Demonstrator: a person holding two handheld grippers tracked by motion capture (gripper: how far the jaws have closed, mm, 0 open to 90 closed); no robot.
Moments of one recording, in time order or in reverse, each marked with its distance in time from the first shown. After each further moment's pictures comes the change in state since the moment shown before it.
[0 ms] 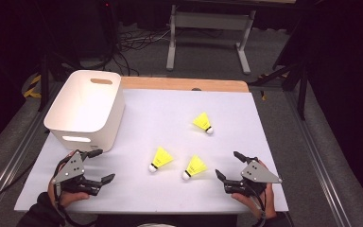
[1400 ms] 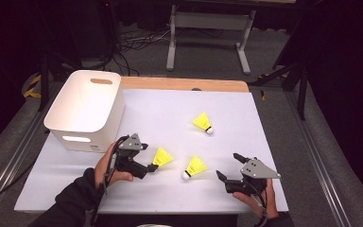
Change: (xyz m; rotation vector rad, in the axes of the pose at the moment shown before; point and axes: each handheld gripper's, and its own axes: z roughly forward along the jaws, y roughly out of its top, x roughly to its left) left arm -0.011 0.078 0.127 0.316 -0.235 -0.130; right arm -0.006 -0.003 0.003 0.084 0.033 0.033
